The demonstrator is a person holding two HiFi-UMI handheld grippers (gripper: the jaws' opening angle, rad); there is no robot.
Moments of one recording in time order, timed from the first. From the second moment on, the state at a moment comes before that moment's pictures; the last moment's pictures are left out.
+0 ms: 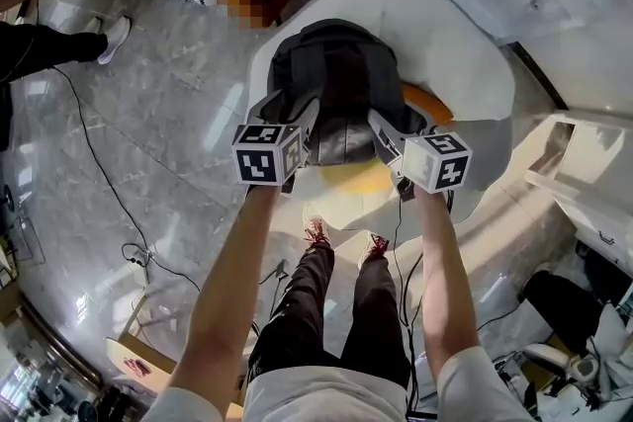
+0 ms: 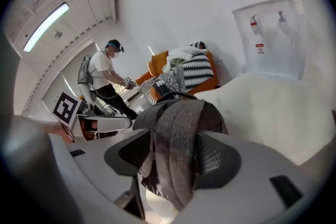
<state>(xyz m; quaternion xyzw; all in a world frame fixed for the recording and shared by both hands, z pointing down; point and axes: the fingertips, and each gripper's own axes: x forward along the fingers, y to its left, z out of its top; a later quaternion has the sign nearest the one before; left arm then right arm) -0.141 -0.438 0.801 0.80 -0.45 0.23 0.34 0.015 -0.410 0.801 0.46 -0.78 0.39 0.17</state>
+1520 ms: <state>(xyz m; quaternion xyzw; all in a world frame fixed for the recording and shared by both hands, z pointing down) -0.144 -0.346 0.670 0.82 -0.46 0.22 0.26 0.081 -0.335 0.644 0.50 -0.79 0.31 0.17</state>
